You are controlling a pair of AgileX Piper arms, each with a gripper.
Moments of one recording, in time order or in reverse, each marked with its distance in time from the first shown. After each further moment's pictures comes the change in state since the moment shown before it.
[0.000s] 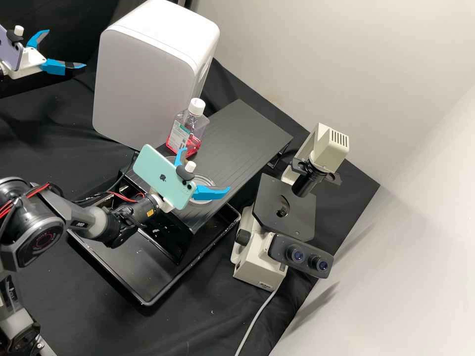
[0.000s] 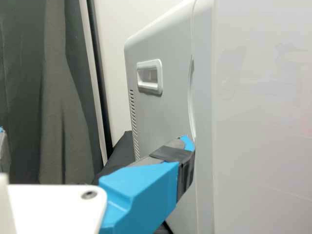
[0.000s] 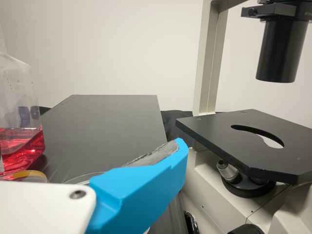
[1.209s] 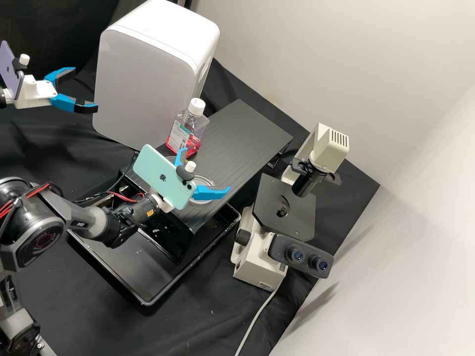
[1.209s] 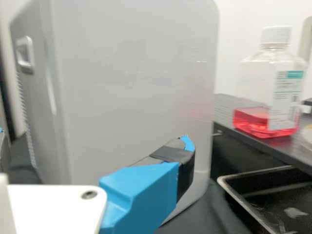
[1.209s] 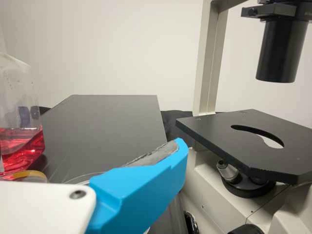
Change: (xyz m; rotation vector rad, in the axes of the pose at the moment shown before) left arm -0.036 -0.037 0.072 -0.103 -0.303 -0.105; right arm 0.000 0.000 0.000 0.000 0.000 0.000
